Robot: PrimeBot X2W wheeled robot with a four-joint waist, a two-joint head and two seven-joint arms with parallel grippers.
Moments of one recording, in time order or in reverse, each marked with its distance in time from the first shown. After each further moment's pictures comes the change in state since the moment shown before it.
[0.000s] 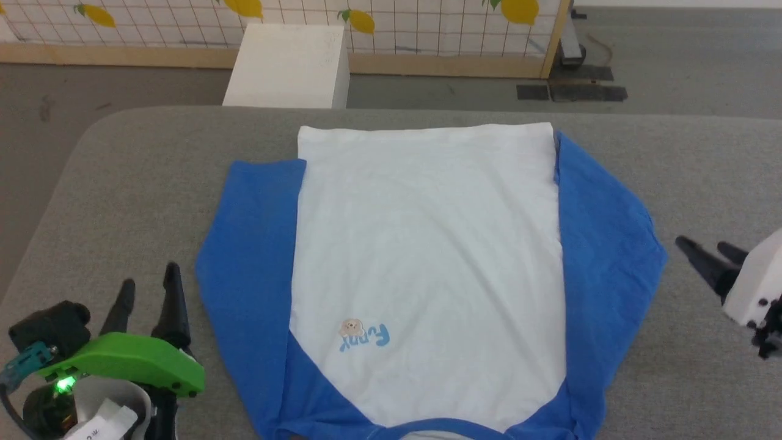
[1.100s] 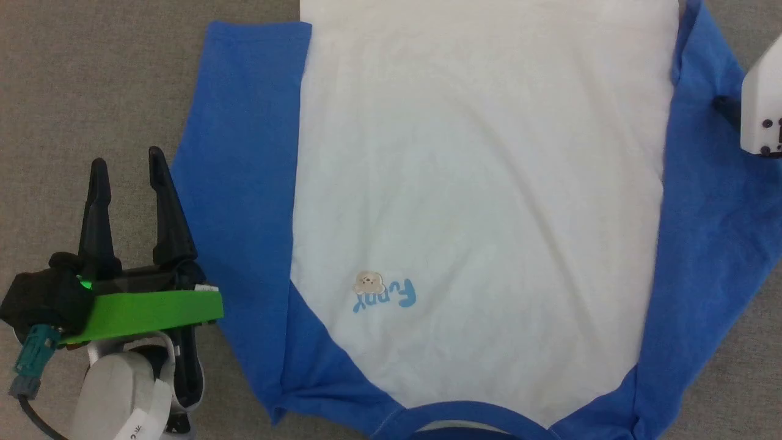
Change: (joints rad) left arm -0.212 -0.170 0.068 0.024 0.290 -0.183 -0.365; right arm -0.656 -0.179 0.301 0.570 -0.246 0.000 0.050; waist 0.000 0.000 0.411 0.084
